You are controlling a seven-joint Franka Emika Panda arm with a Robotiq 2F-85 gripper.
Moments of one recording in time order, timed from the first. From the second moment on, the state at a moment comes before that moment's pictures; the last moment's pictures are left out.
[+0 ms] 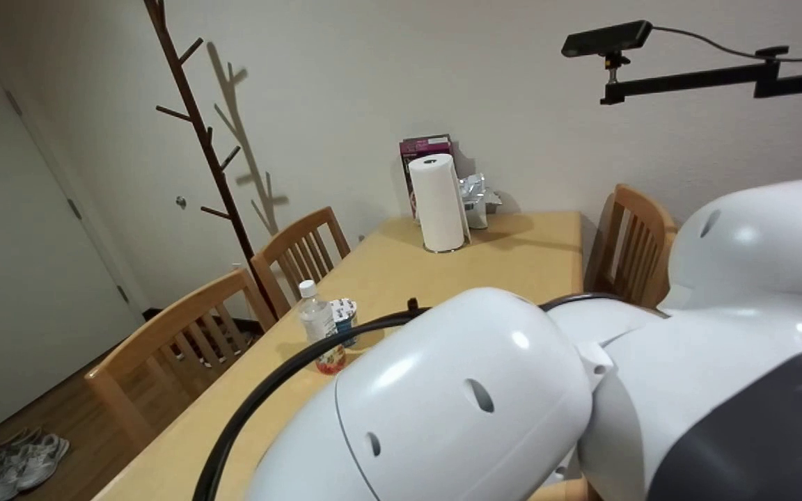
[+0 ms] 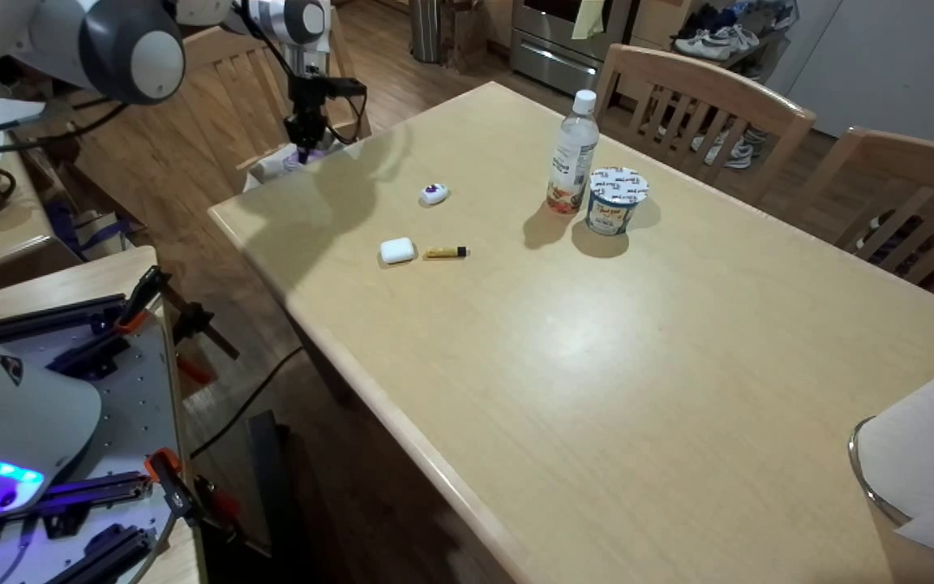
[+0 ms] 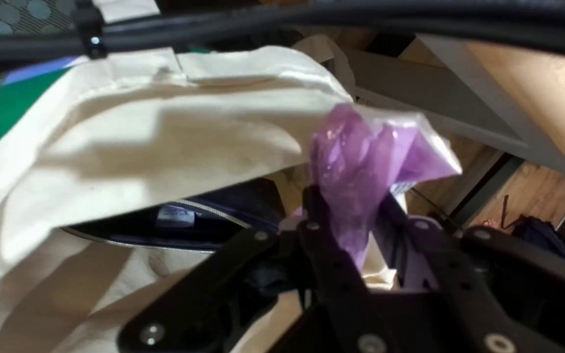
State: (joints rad) arm 0.69 1.35 0.27 -0.71 -0.19 1.63 -1.48
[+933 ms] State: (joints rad) arm 0.69 1.36 0.24 -0.61 -0.15 1.64 -1.12
